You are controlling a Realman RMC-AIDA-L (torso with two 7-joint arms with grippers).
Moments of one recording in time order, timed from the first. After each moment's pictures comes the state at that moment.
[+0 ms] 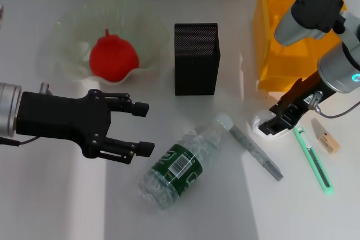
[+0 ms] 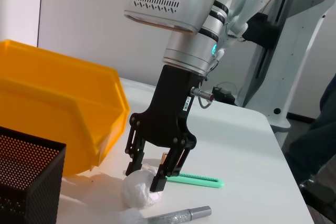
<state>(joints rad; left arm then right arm) -0.51 -2.03 0.88 0.84 2.00 1.82 -1.45 0.69 2.08 -1.32 -1.11 -2.58 -1.52 2.31</state>
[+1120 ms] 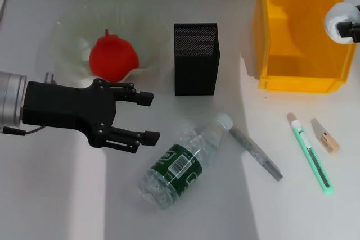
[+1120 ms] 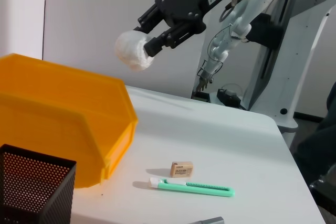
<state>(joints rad) -0.53 -2.04 0.88 0.84 2.00 1.80 -1.44 0.39 2.08 -0.85 -1.71 -2.31 -1.62 2.14</state>
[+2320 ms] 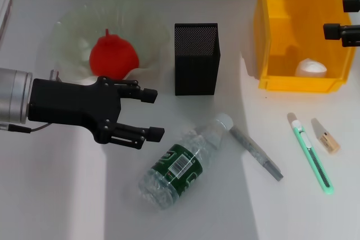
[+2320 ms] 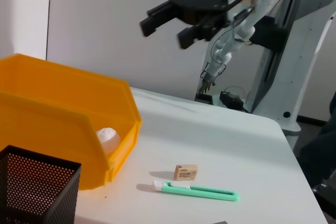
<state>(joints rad) -0.55 -2.04 0.87 0.83 2.00 1.78 -1.46 0.36 2.05 -0.69 -1.50 -1.96 -1.76 1.93</state>
